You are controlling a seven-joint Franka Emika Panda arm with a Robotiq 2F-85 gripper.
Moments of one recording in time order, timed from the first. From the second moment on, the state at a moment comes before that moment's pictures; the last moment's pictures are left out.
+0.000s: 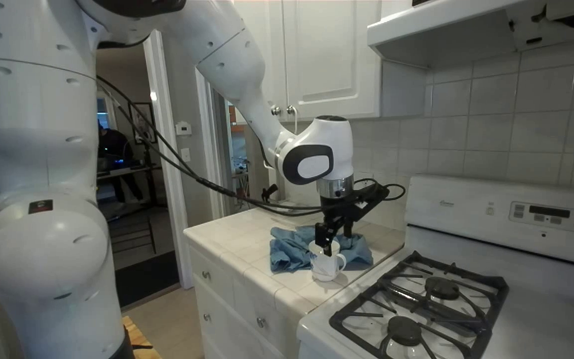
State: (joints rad) arm -0.12 0.12 -0.11 -2.38 0.28 2.69 -1.96
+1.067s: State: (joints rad) arm -0.20 0.21 -0.06 -2.37 0.28 2.75 -2.01
